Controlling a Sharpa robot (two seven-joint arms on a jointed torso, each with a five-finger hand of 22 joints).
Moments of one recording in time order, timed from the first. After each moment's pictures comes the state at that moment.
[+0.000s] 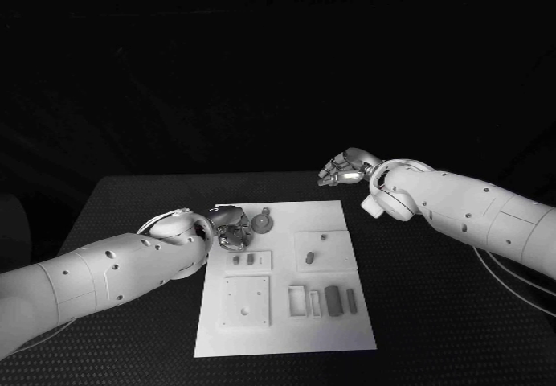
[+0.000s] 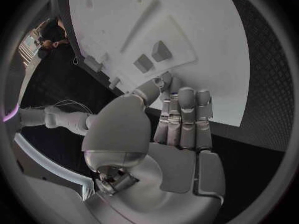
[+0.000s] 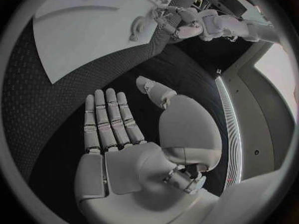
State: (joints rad) left arm 1.18 -0.58 -0.16 1.18 -1.40 -0.18 -0.07; left_hand 1.22 -0.05 0.58 -0.29 0.15 1.04 0.10 0.30 0.54 1.35 0.03 0.10 0.31 1.12 -0.07 1.23 0.57 0.05 0.86 -0.11 0.94 1.31; right arm 1.24 -0.61 0.00 1.01 -0.86 -0.17 0.03; right_hand 1.08 -0.19 0.66 -0.17 0.23 0.81 0.21 0.29 0.38 0.83 0.18 0.55 0.07 0.70 0.19 0.57 0.47 0.20 0.51 0.23 0.37 1.15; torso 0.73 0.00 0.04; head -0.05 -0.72
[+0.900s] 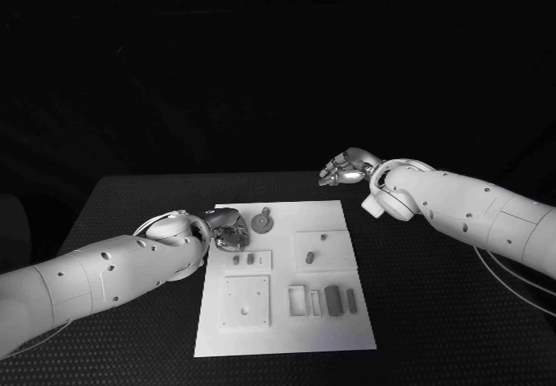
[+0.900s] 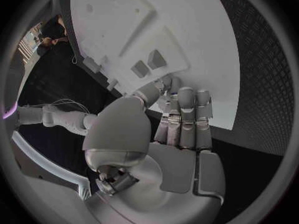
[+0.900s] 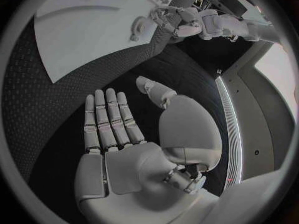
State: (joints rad) left arm 1.18 -0.59 -0.16 1.18 -1.38 -0.17 -0.09; left_hand 1.23 -0.08 0.58 -0.29 0.15 0.89 0.11 0.22 0.51 1.34 0.04 0.07 0.30 1.10 -0.07 1.23 0.57 0.05 0.85 -0.11 0.94 1.31; right arm 1.24 -0.61 0.00 1.01 -0.86 -0.17 0.03; right_hand 1.08 -0.19 0.66 -0.17 0.23 0.81 0.21 0.29 0.38 0.83 0.18 0.55 0.07 0.70 0.19 0.57 0.47 0.20 0.51 0.23 0.36 1.15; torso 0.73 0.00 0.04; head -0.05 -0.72
